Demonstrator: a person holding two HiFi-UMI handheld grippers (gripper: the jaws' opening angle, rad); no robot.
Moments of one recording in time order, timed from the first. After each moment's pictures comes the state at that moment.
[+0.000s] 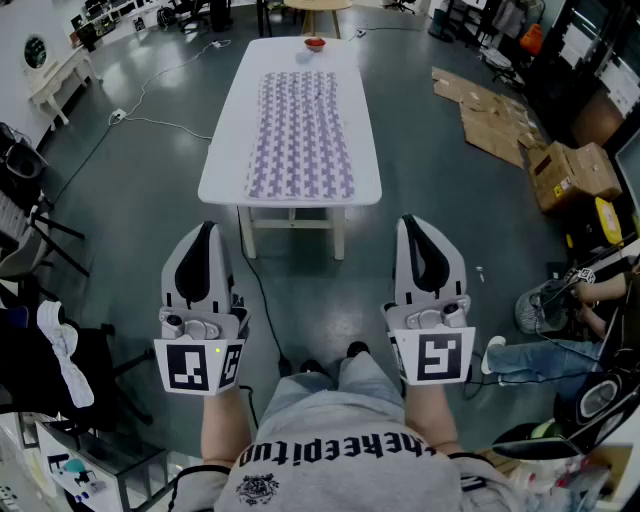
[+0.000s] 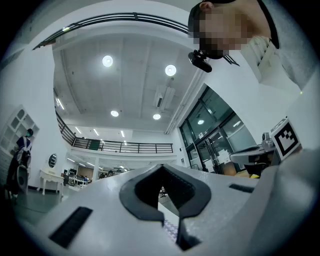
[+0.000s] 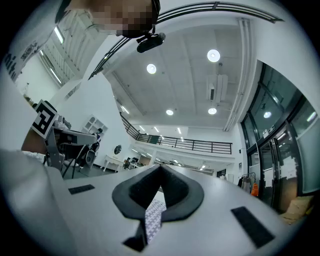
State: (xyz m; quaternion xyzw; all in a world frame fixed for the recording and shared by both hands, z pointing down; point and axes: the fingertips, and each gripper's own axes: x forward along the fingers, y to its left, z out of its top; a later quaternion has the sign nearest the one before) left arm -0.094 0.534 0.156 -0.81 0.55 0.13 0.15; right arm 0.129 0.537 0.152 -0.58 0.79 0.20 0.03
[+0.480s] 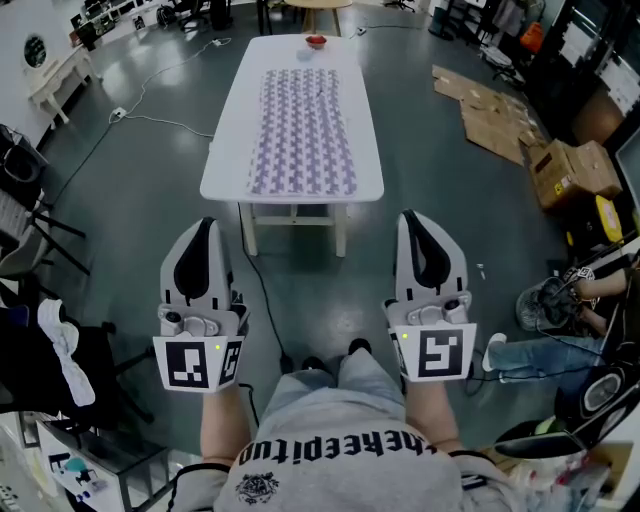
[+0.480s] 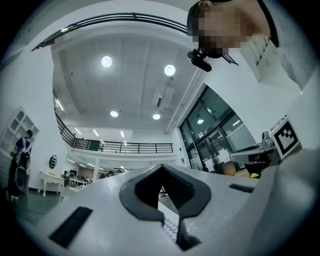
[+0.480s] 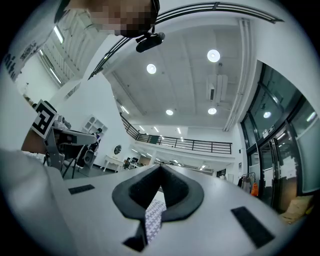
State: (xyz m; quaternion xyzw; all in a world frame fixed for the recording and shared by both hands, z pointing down) left arm -0.100 0.537 0.158 -0.81 0.56 0.13 0.15; right arm 0.122 0.539 0.154 -0.58 0.79 0.20 0.03
